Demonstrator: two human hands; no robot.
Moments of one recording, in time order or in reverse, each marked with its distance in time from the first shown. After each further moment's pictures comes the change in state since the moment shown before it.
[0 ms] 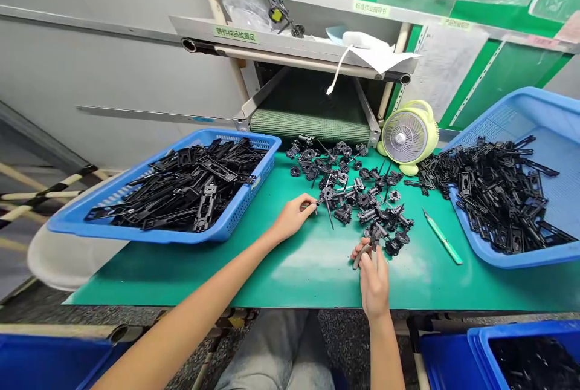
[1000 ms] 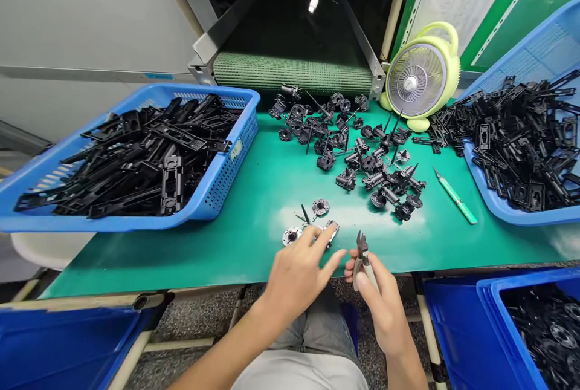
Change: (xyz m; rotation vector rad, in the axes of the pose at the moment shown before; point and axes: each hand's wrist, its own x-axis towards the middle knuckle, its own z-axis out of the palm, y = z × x) left_hand -0.136 0.054 0.032 0.652 -0.098 0.175; right_hand -0.082 -0.030 0.004 -0.265 -0.045 0.290
